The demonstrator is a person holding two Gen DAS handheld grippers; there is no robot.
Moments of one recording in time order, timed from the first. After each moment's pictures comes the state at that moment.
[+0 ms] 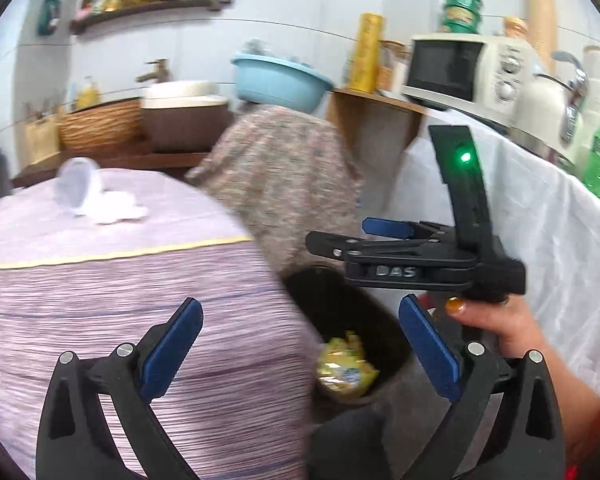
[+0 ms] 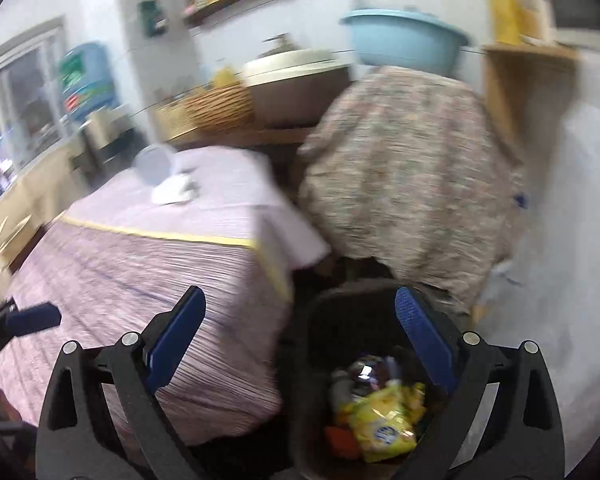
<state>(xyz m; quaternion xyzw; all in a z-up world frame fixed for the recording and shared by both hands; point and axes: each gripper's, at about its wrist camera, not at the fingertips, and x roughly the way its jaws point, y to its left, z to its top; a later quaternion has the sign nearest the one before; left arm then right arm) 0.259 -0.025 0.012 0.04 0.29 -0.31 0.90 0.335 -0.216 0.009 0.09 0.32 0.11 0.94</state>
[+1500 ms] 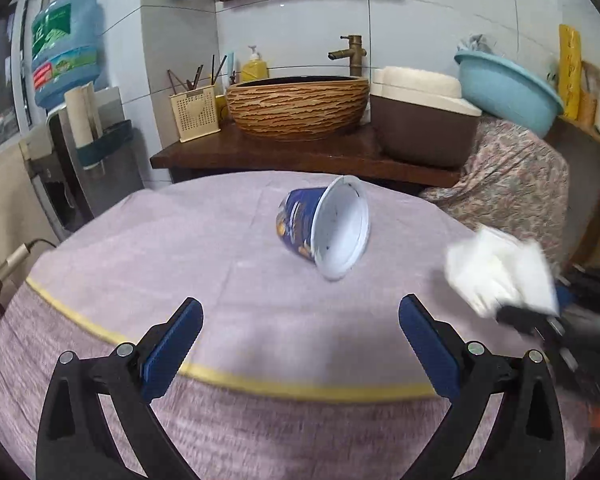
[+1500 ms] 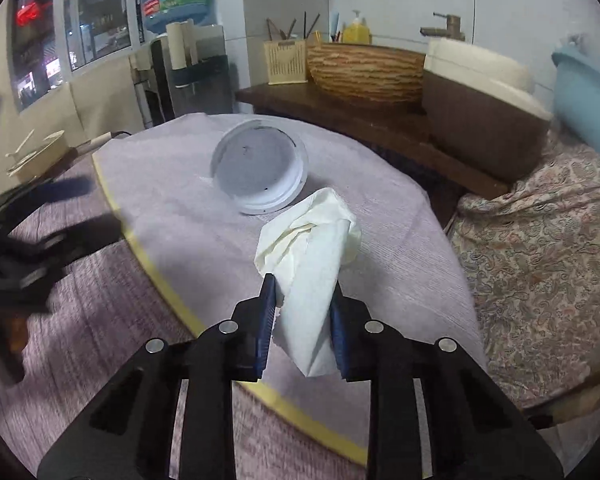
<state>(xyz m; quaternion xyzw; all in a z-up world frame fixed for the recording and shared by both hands) 0.501 0.119 0.020 0.06 0.33 -0.03 0.94 0.504 -0.037 0.033 -0.04 0.35 0.23 0.91</state>
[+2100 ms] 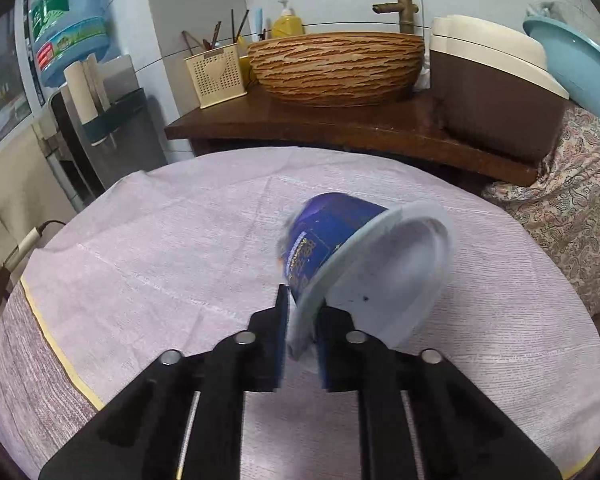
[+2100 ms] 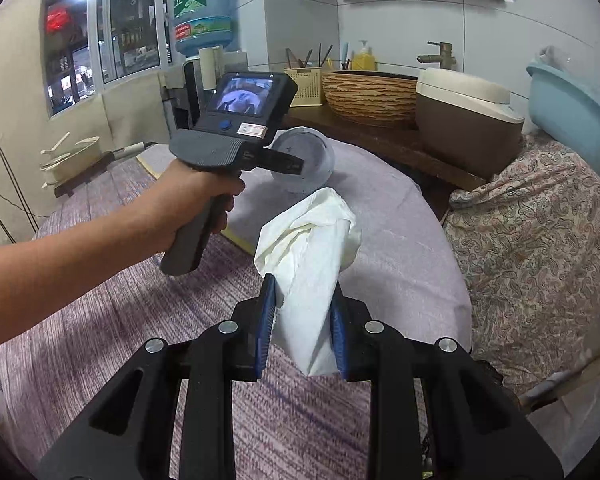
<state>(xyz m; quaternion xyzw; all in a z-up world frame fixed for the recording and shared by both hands) 0.595 0.107 -0.013 0.06 0.39 0.06 0.92 0.396 -0.067 0.045 -0.03 0.31 0.24 0.92</state>
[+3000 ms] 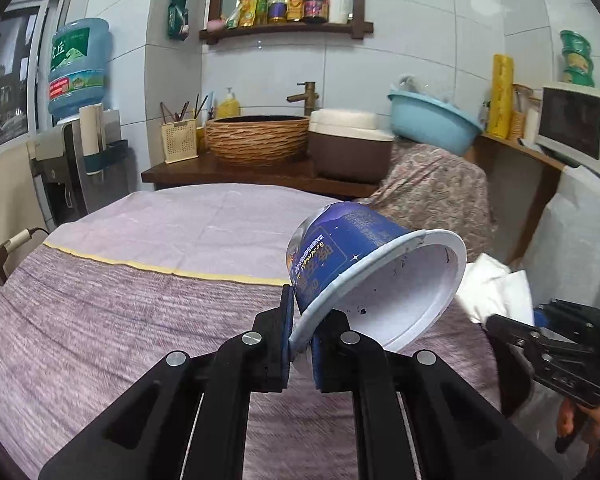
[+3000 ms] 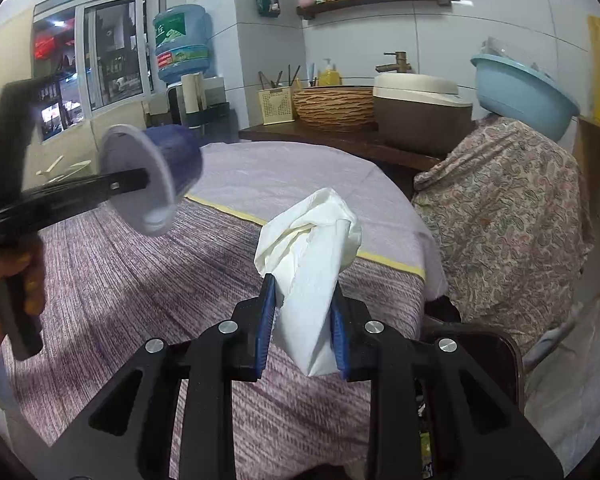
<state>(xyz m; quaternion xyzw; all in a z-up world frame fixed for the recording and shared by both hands) 0.303 0.097 0.045 0.02 0.26 -0.11 0.96 0.307 -0.114 0.022 0.02 0.28 0.19 0.94</state>
